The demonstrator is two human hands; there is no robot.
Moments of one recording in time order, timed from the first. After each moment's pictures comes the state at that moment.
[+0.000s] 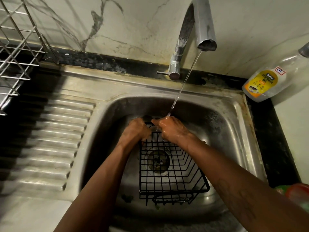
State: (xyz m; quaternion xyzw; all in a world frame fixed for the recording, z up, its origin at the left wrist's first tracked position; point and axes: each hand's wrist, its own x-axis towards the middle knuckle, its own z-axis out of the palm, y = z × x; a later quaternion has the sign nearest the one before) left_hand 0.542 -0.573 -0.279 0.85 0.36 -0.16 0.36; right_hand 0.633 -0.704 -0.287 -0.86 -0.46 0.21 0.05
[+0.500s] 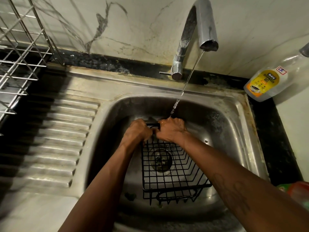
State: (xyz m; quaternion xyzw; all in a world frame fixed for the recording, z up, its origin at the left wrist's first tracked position) left_hand 0.537 -0.573 -0.275 0.83 0.39 -0.18 0.35; right_hand 0.625 -0.688 -0.294 -0.90 -0.38 0.20 -0.09
